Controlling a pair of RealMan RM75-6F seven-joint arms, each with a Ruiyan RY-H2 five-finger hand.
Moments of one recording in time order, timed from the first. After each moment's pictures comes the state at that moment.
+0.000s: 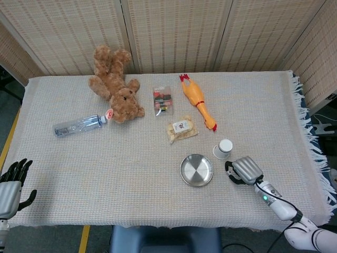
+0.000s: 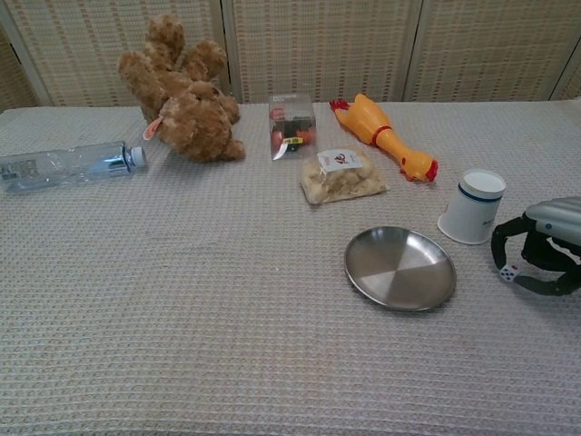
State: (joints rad) left arm -0.09 -1.09 -0.03 -1.68 1.39 1.42 0.20; right arm 0.51 -1.47 -0.07 -1.11 -1.58 1.01 0.20
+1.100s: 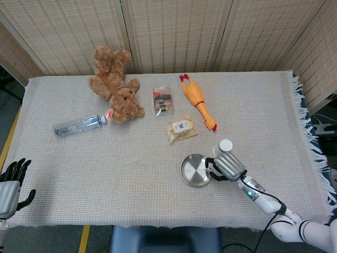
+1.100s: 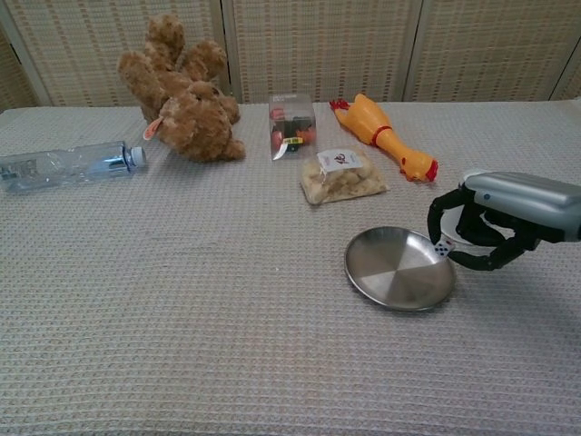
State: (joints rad) left arm -0.09 -1.09 -0.04 -1.68 1.39 1.43 0.19; right arm 0.59 -1.50 -0.02 -1.19 -1.63 1.03 0.27
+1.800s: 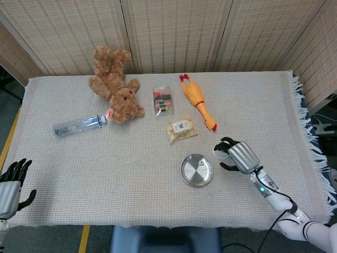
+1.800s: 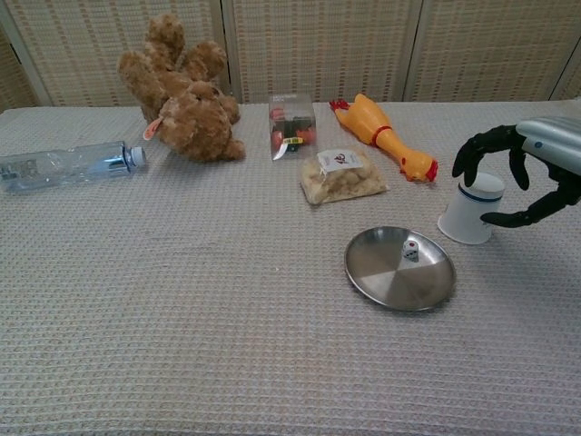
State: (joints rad) left arm -0.09 -1.09 -0.04 -1.68 1.39 1.43 0.20; right arm 0.54 -1.55 0.02 -0.98 -1.65 1.28 0.31
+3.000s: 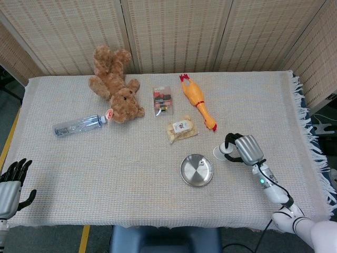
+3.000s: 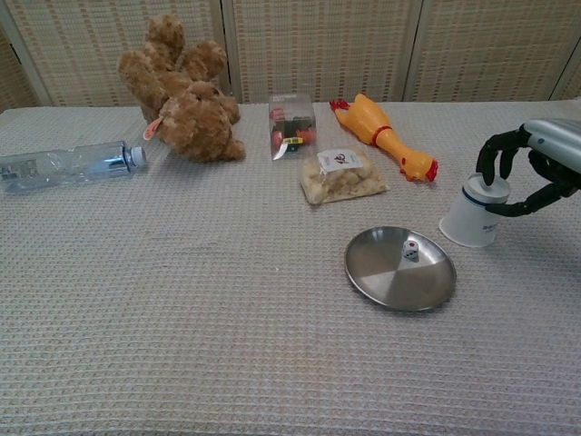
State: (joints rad) left arm -0.09 -1.09 -0.04 -1.68 1.39 1.42 0.20; right arm 0.55 -1.69 0.05 -0.73 -1.58 1.24 0.44
